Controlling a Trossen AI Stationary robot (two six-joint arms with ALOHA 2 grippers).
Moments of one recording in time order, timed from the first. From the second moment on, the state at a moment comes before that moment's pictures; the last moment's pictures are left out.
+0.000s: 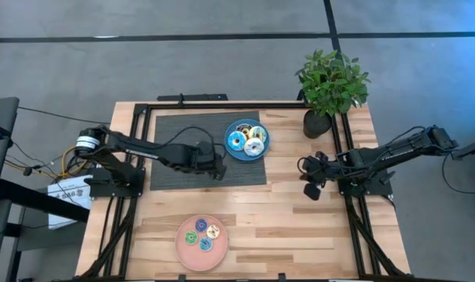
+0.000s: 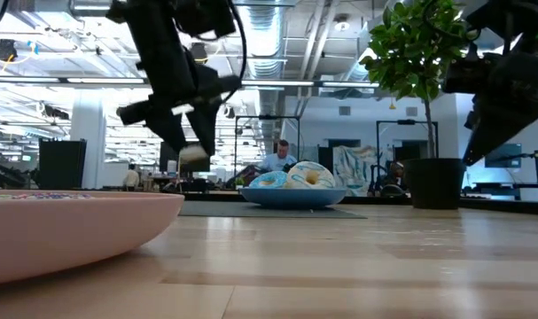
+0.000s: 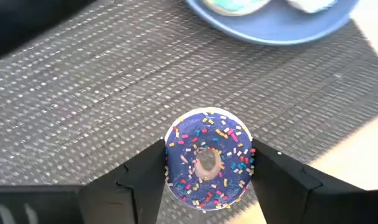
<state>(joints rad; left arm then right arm) -0.02 1.59 1.03 -0.63 -0.38 -1.07 0.21 0.85 0.45 -0.62 0.18 0.54</state>
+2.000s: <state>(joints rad) -0.86 2.00 1.39 -0.77 -0.22 -1.94 0.21 1.05 0.45 -0.26 0.23 0.84</state>
